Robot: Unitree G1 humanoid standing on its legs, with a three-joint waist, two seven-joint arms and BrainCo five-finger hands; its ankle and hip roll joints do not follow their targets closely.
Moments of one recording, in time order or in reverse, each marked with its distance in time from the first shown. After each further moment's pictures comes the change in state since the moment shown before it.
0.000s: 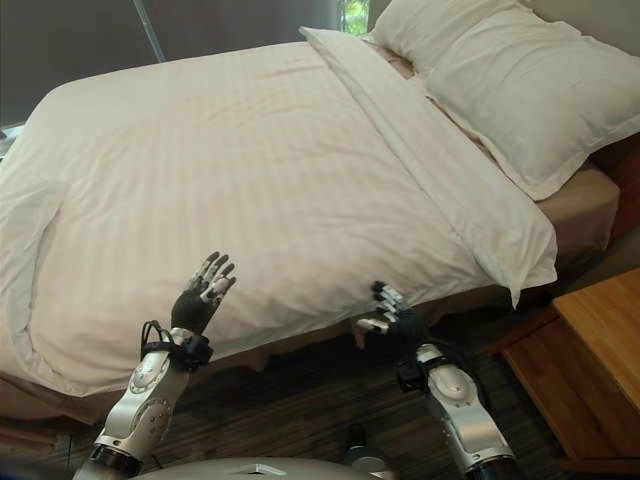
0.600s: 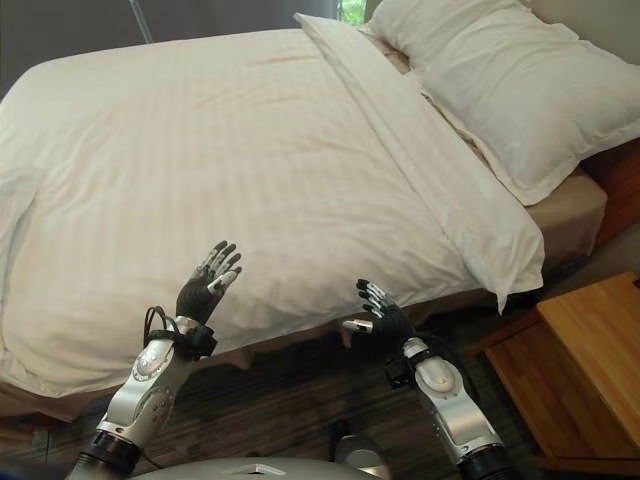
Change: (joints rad) left arm -0.076 0.008 -0.073 -0.004 0.032 0.000 -0.005; right arm -0.063 -0.002 0.154 0.001 -0.104 0.007 0.043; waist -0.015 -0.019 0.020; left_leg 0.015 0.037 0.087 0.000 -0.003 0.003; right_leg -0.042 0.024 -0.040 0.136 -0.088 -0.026
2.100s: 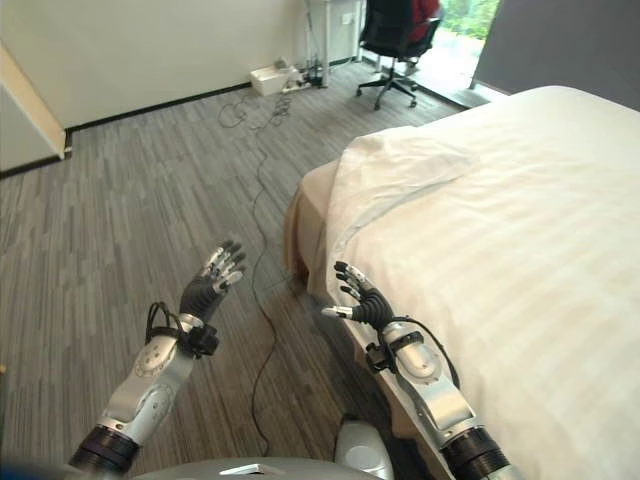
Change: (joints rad) left arm -0.033 0.032 -0.044 0.000 0.011 0.000 0.001; right arm -0.075 0.007 0.047 -0.056 0.012 -0.023 -0.039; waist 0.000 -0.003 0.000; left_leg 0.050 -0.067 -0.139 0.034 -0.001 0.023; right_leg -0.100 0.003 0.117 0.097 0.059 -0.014
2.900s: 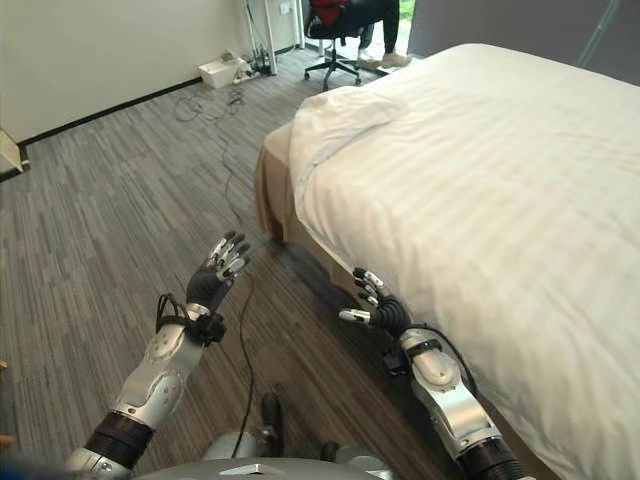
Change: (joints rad) left arm -0.069 -0.035 0.013 0.057 -0.038 -0.004 0.010; right arm 0.022 -0.021 0.008 0.029 0.026 0.001 0.002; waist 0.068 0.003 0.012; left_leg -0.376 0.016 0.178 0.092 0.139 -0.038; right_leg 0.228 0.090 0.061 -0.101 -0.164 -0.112
